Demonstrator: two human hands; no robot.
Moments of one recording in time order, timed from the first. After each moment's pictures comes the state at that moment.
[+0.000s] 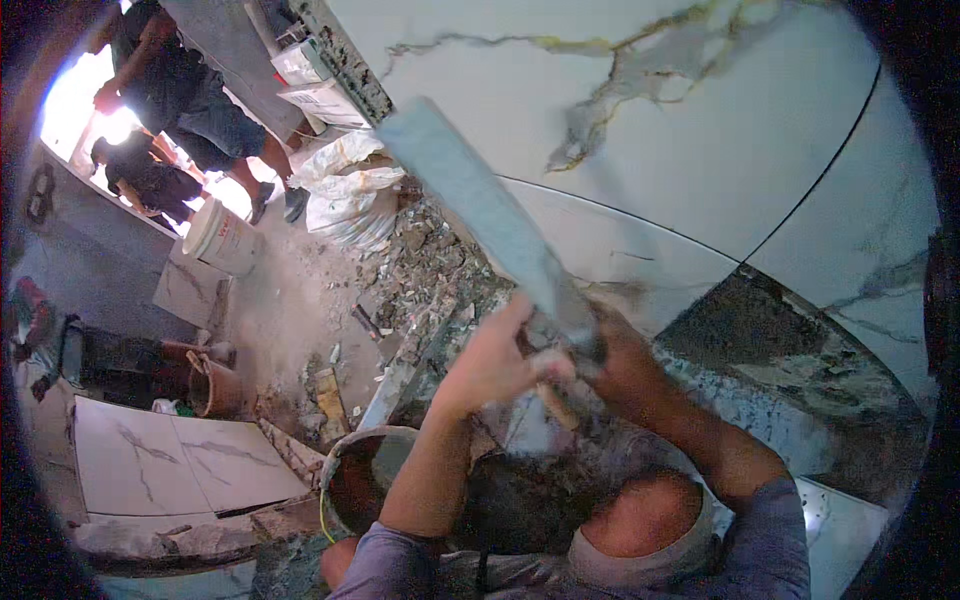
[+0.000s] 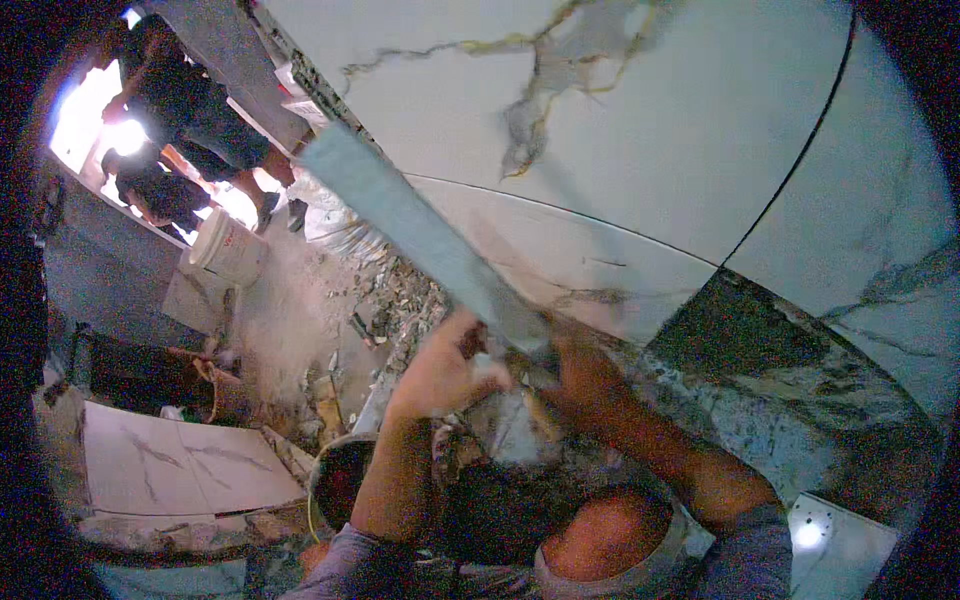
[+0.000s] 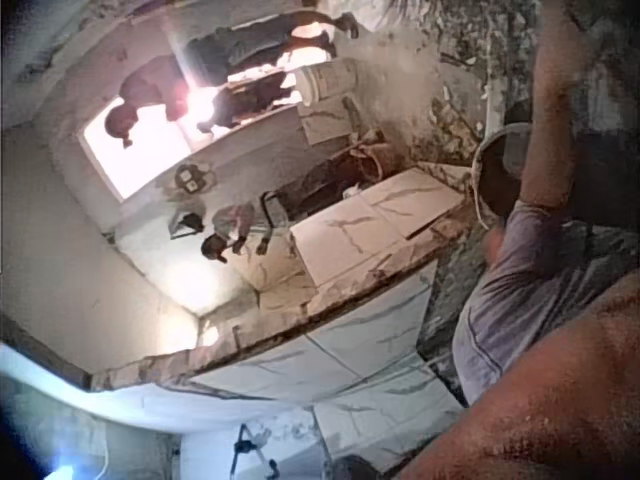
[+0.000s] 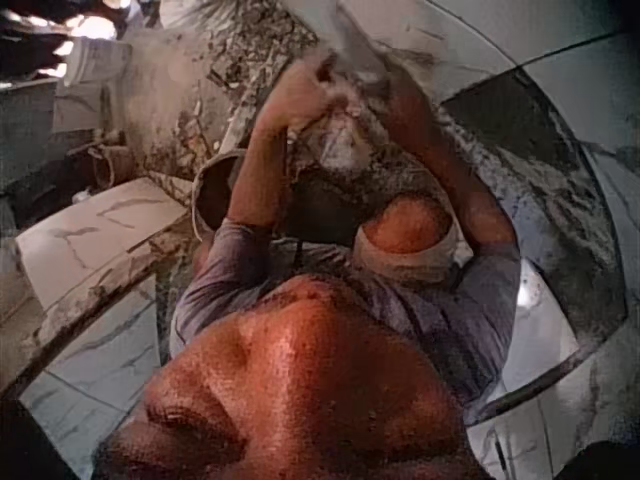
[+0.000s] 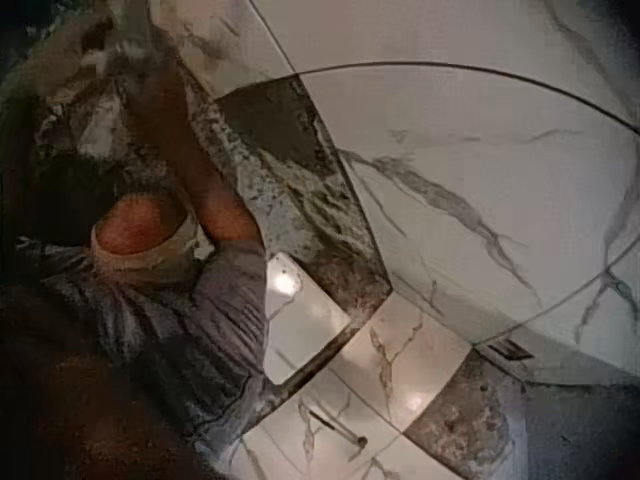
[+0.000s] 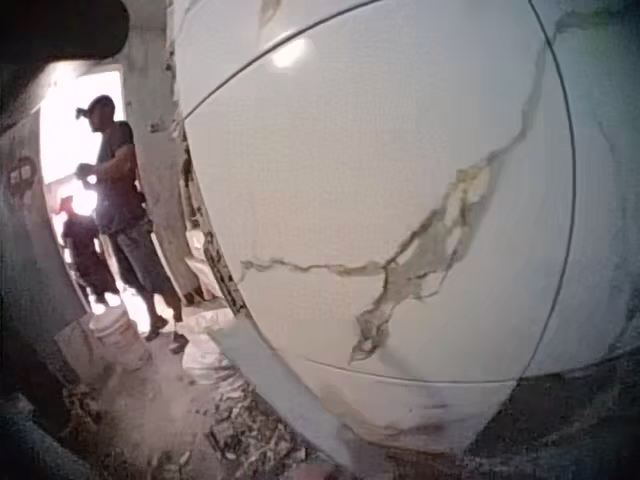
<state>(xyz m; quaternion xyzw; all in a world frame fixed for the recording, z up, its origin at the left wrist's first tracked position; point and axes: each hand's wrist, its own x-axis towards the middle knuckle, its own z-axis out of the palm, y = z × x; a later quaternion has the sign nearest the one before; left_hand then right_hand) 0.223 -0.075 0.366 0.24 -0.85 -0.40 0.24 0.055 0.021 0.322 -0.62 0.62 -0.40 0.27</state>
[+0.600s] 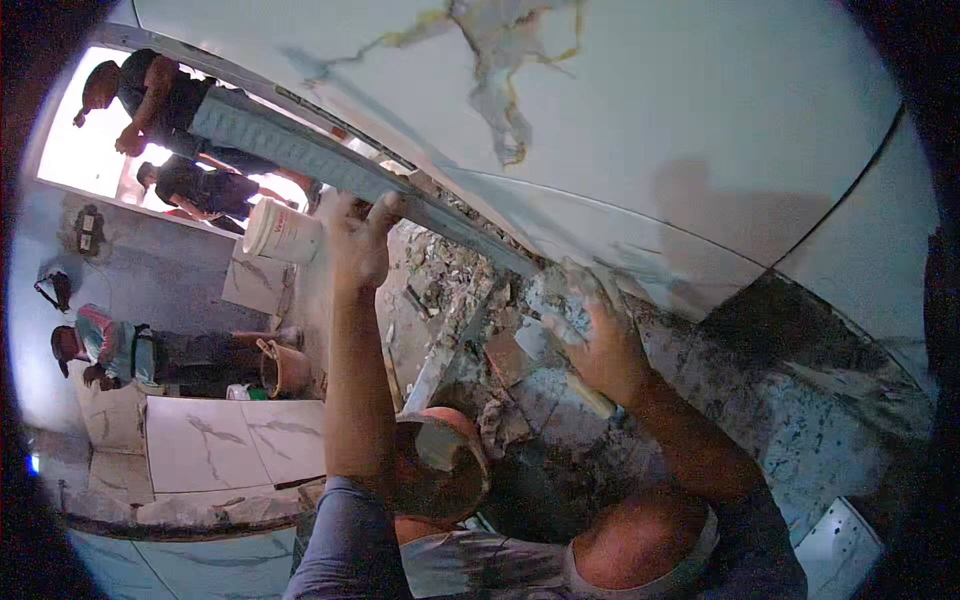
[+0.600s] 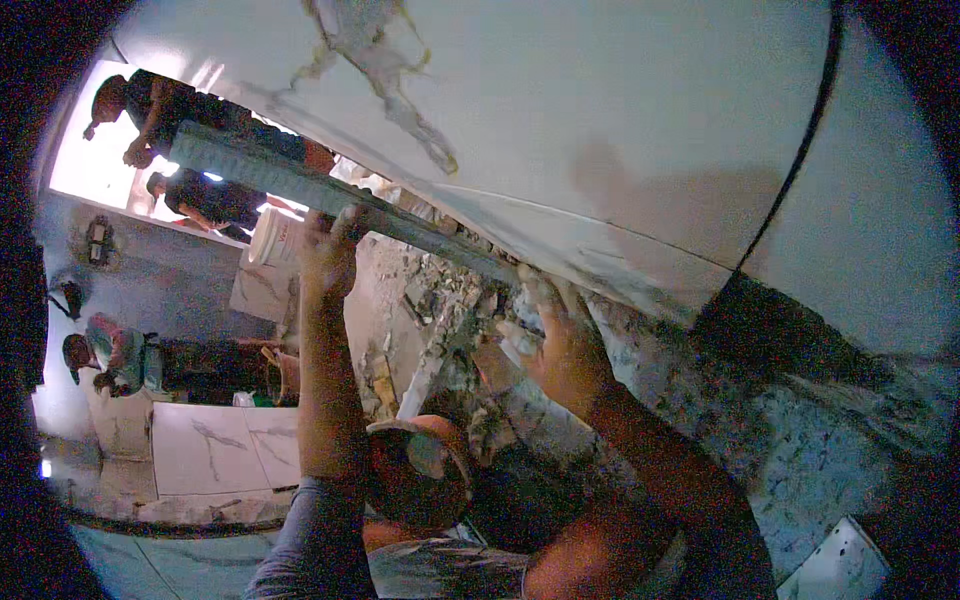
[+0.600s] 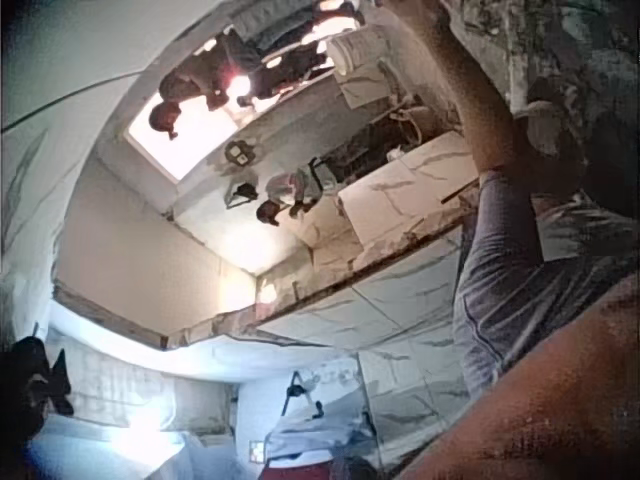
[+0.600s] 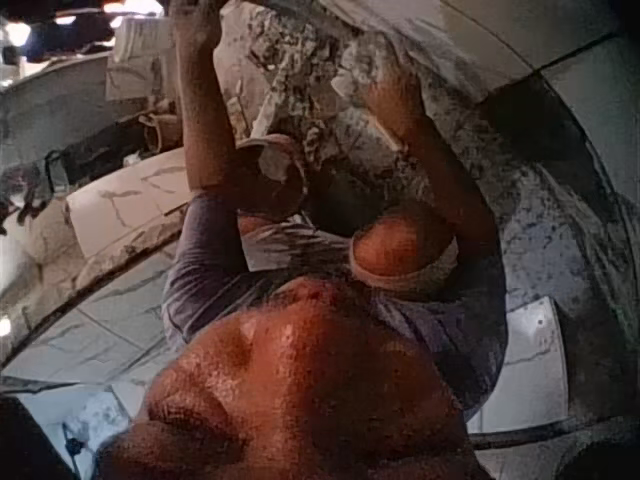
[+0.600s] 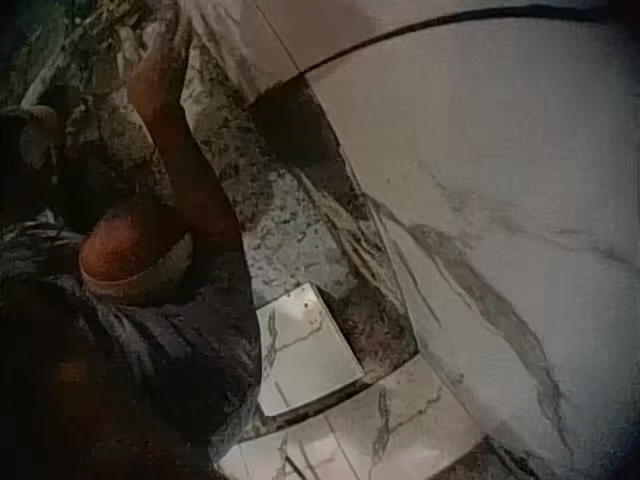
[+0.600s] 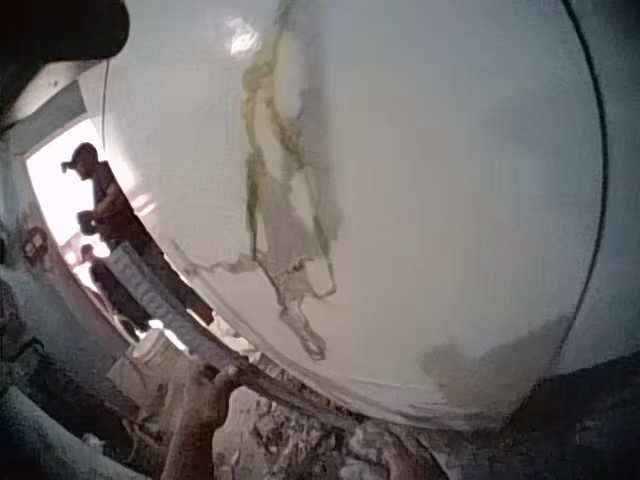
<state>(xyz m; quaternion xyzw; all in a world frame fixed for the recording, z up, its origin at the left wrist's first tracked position) 0.237 -0.228 0.389 0.38 -0.70 -0.42 0.44 0.041 -0.025 0.277 -0.58 0.60 -0.51 0.23</state>
